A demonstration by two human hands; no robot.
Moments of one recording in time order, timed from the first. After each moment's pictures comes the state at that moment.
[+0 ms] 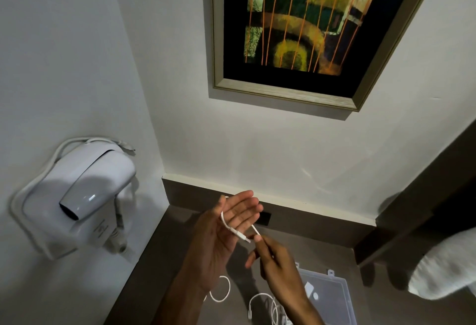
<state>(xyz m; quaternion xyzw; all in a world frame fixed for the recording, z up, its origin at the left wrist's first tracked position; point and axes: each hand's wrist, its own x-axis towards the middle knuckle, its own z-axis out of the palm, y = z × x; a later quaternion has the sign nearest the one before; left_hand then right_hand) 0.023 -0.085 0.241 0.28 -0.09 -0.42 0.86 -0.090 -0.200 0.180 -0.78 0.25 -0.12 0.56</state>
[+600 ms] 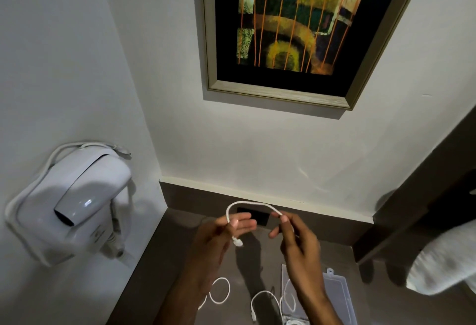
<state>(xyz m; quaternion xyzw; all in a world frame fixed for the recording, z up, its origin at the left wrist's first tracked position) 0.015 -0.082 0.221 0.59 -0.17 -0.32 0.72 -0.097 -0.229 0.200 -0.74 0.26 -0.31 0.54</state>
